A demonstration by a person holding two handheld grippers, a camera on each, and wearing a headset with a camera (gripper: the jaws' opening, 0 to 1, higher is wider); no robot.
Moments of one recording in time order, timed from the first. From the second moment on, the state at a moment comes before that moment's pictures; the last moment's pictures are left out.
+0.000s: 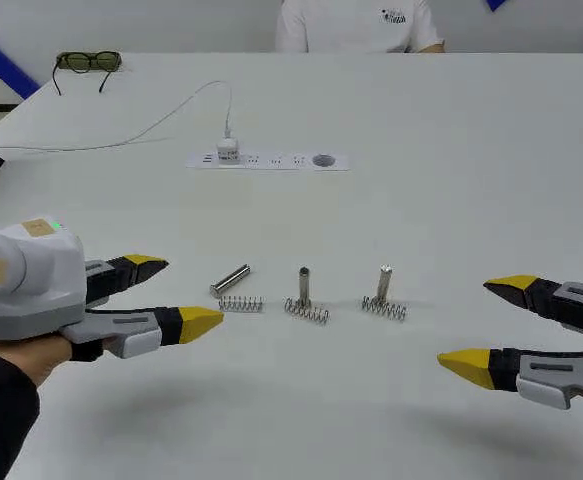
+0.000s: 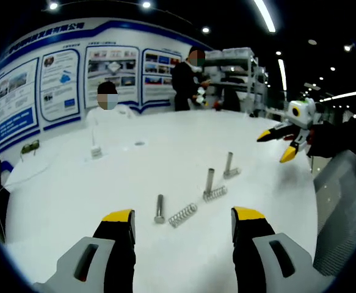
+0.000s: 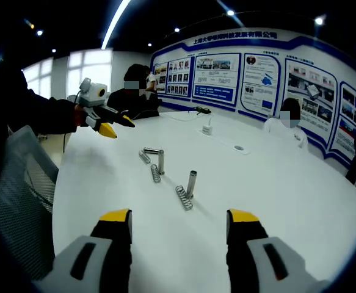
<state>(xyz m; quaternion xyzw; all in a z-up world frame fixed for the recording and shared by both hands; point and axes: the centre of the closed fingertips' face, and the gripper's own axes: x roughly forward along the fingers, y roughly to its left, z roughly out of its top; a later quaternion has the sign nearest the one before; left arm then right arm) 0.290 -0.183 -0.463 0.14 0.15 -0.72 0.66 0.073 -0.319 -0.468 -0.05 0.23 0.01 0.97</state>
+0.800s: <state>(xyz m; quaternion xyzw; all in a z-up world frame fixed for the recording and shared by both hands) 0.309 -0.225 -0.468 0.23 0.16 -0.72 0.64 0.070 -0.321 -0.470 -0.05 0.23 0.01 0.97</state>
